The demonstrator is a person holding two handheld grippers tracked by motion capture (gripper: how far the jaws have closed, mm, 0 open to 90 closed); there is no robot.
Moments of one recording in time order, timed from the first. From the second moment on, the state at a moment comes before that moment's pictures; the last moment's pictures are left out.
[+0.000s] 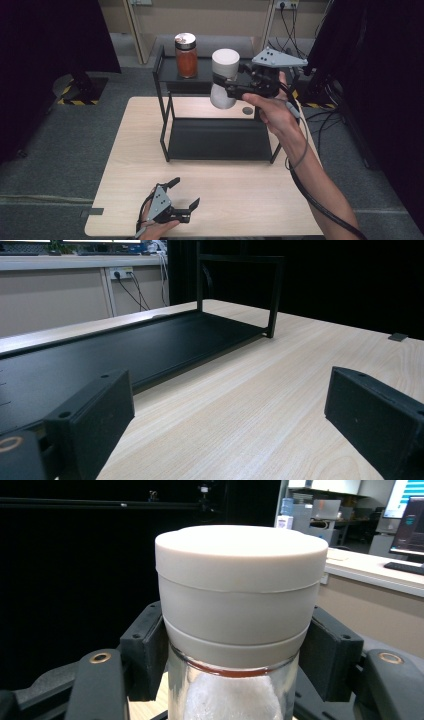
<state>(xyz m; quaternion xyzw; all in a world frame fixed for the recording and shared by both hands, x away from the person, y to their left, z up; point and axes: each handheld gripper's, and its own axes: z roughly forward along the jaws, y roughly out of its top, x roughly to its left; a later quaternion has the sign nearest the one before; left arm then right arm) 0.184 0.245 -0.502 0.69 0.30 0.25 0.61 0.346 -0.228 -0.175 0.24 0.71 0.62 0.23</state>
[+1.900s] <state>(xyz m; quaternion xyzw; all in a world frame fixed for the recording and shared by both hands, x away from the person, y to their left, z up) 0.182 0.244 -0.501 0.69 0.29 0.25 0.61 0.414 -0.162 -0.162 0.35 0.67 0.57 0.31</state>
